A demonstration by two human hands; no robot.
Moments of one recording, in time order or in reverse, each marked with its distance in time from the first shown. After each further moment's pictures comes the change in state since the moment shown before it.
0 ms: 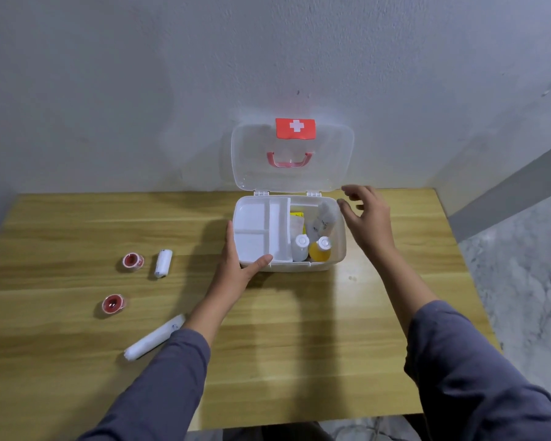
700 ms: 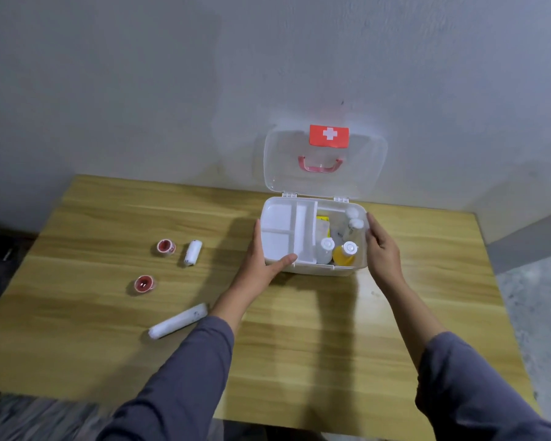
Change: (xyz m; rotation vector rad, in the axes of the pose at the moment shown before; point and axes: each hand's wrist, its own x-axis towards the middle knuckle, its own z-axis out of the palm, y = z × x) left_hand -0.004 0.011 -0.001 0.005 0.000 -0.046; right_hand -0.029 0.010 0.023 0.386 -0.167 0.414
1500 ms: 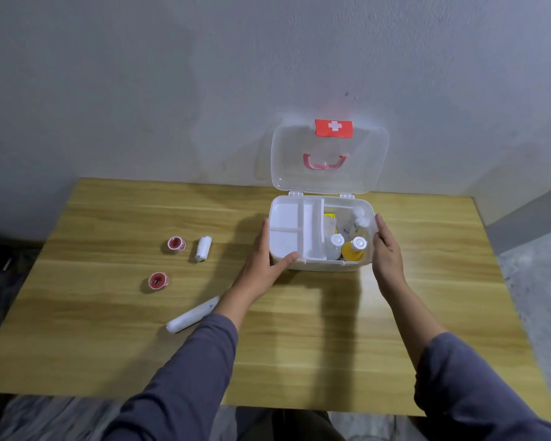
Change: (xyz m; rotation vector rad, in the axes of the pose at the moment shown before) left_hand -0.013 -0.016 -0.018 0.078 -0.075 0.095; right_hand -0.037 0.005 0.012 0.177 0.070 0.095
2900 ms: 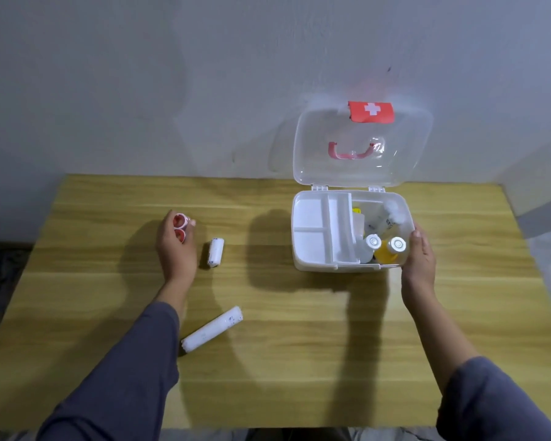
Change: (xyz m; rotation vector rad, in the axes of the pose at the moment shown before) left_hand 0.046 -0.087 -0.131 0.030 0.770 -0.064; right_hand 0.004 0.027 0.022 0.110 0.254 -0.058
